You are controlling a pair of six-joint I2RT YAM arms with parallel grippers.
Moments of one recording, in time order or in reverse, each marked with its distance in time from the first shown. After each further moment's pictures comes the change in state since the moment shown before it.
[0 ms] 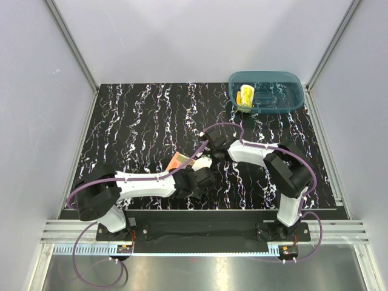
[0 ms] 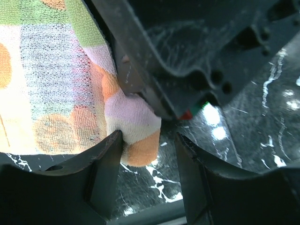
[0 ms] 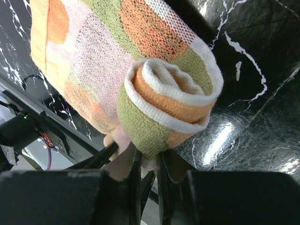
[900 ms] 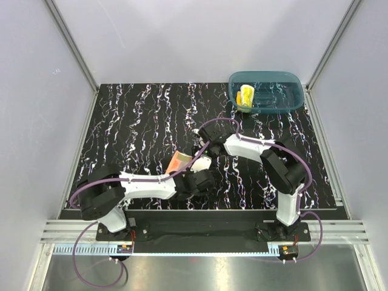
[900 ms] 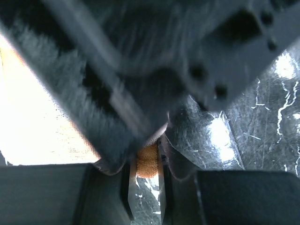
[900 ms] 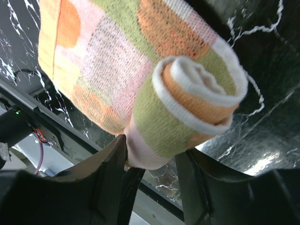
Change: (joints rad) left arm -0.006 0.034 -0.053 0.124 -0.092 0.011; right arm -0.006 0.058 0.129 -0.126 -0.010 -0.092
